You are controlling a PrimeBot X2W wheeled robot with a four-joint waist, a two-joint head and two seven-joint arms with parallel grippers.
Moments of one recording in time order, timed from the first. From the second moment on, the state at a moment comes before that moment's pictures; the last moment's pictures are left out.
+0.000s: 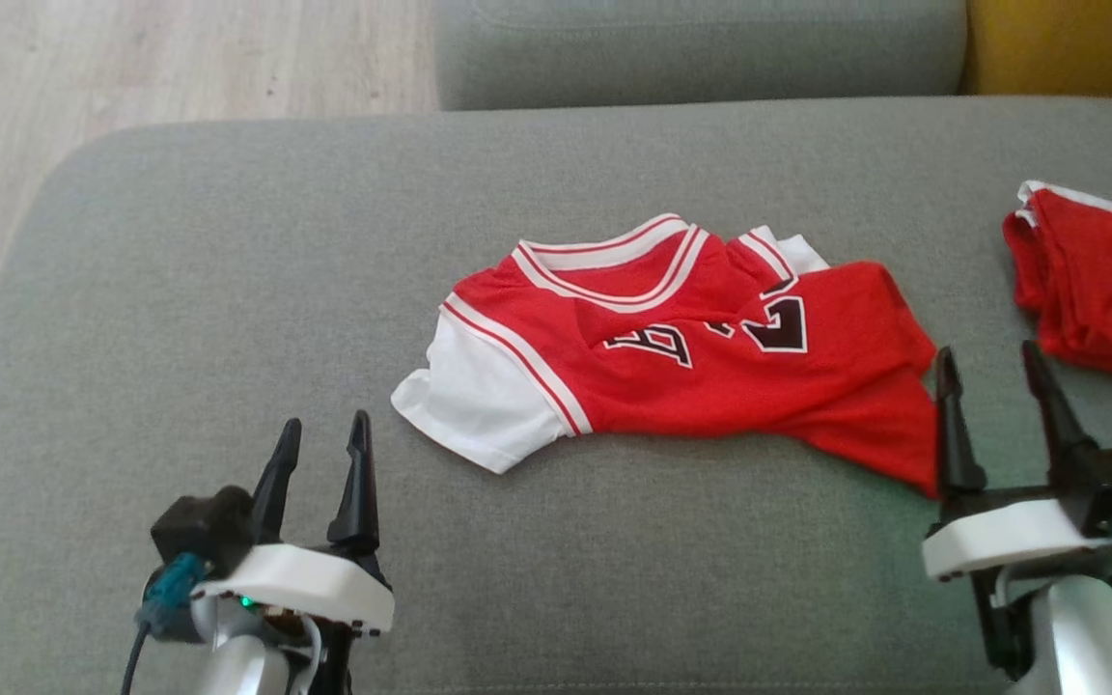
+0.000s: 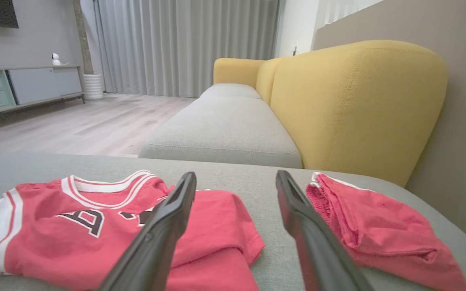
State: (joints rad) left arm -0.04 0.05 -0.22 0.26 -0.35 0.02 -0.25; right arm -0.09 -0.05 -0.11 0.24 -0.06 0.12 -0.24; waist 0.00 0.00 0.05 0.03
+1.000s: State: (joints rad) left arm -0.04 0.05 -0.25 0.29 -0.36 0.02 -0.25; right arm -0.07 -0.05 -0.01 0.34 0.04 0.12 -0.25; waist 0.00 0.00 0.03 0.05
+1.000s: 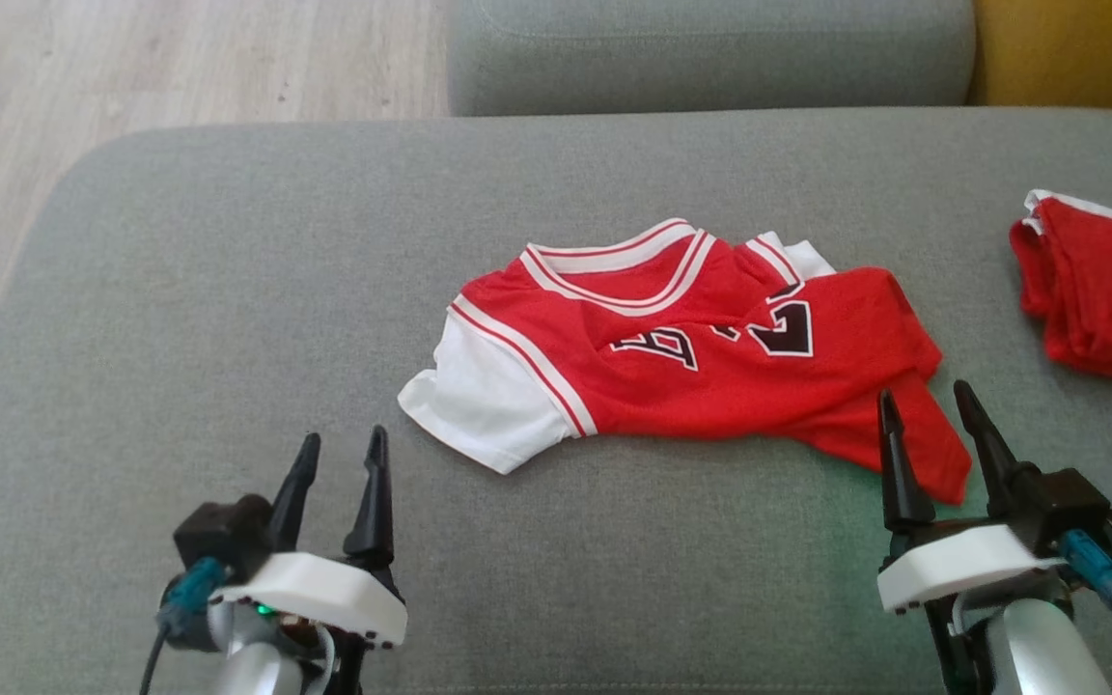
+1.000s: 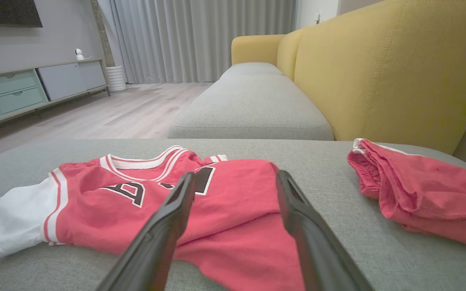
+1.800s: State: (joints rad) left arm -0.45 0.06 -0.28 0.80 -0.35 -0.05 -0.15; right arm -0.16 -0.05 -0.03 0.31 0.03 0.12 -0.25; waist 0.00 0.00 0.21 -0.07
